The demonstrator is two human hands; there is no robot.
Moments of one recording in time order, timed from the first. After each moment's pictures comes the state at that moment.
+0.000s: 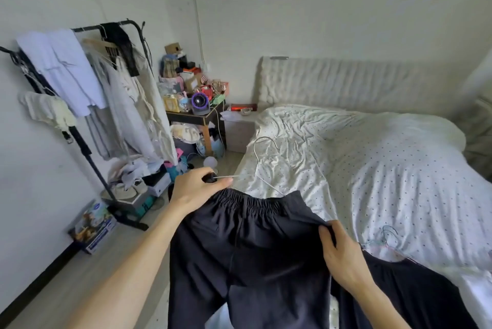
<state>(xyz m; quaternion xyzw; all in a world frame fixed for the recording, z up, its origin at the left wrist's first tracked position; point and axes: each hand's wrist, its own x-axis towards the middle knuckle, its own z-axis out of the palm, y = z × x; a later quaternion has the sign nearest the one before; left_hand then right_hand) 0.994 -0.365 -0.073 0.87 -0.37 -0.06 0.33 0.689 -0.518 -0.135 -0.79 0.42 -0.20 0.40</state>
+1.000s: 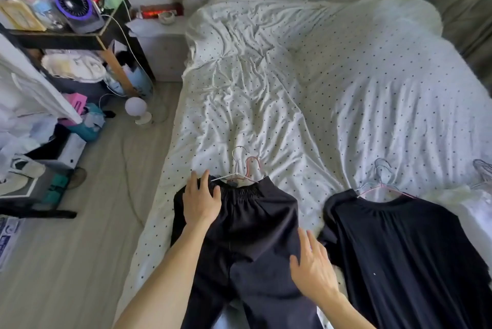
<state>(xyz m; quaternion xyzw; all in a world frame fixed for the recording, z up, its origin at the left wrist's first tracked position) 1.111 -0.603 -0.449 0.90 -0.36 -0.20 0.17 0.811 -0.615 -0.443 -0.78 0.56 0.08 0.26</state>
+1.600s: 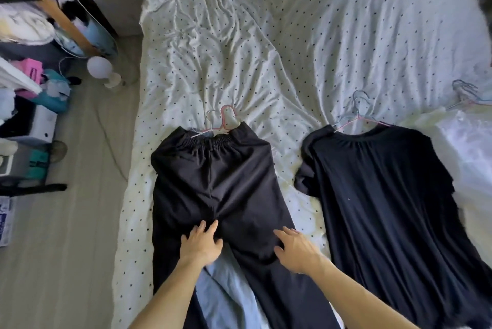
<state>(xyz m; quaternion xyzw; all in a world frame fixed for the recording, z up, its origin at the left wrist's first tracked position) 0.982 -0.455 -0.509 0.77 -0.42 -0.44 -0.18 0.738 -0.550 -0.479 -0.74 0.47 0.31 0.38</state>
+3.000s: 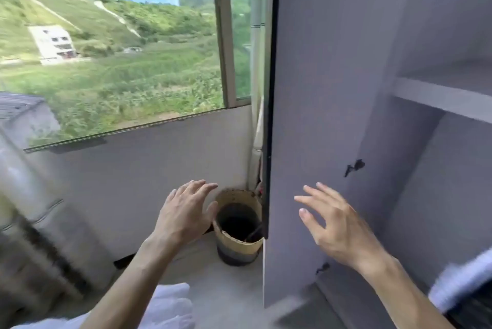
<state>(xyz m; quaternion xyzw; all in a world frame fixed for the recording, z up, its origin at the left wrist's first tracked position) -0.094 -0.475 -0.042 -0.03 -0.99 -0.09 0.10 -0.089 -0.159 -0.051 -0.17 0.94 -0.25 -0.14</state>
